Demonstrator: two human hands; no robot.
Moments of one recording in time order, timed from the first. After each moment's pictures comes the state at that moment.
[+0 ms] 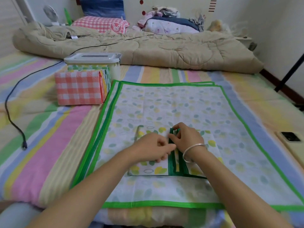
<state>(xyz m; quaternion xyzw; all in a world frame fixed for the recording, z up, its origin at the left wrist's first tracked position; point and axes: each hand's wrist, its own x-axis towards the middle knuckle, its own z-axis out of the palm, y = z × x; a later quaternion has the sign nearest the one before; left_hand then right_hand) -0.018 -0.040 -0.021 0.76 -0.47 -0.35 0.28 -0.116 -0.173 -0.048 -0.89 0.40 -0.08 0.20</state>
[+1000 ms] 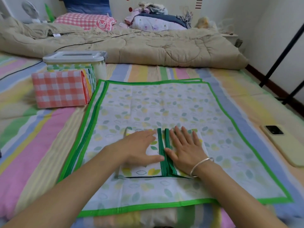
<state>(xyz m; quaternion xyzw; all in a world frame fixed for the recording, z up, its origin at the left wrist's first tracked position) -0.004 -0.050 -0.024 0.75 -0.63 -0.20 -0.04 -0.168 -0.172 -0.072 -0.94 0.32 0.06 0.06</state>
